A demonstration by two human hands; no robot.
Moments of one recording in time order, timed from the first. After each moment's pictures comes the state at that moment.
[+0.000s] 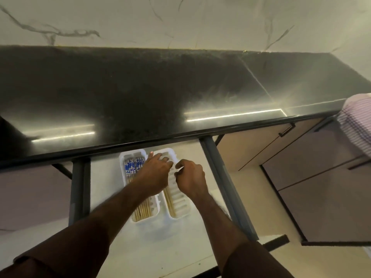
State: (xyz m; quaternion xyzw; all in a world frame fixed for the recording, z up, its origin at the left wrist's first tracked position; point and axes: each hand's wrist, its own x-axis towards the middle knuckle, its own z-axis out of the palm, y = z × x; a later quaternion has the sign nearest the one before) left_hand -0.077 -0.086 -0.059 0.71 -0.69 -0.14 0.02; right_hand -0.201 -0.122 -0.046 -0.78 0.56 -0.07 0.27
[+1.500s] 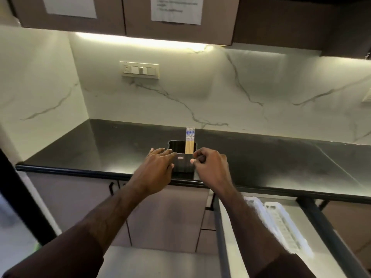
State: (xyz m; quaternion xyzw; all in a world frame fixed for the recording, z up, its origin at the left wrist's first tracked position) left_hand 0.202 0.342 0.179 0.80 -0.55 0.05 0.24; right_hand 0.075 0.219 0.188 -0.86 0.31 -0.30 0.26
